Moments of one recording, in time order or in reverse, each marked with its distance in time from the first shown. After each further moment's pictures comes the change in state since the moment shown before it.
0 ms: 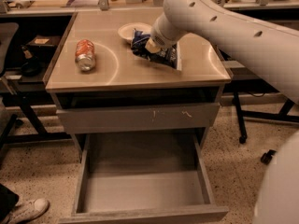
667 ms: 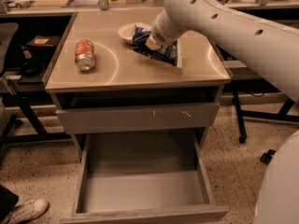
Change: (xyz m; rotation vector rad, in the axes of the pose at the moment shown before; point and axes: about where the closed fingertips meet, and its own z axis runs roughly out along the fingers) arm -0.008 -0.006 -0.001 0.009 -0.016 0.004
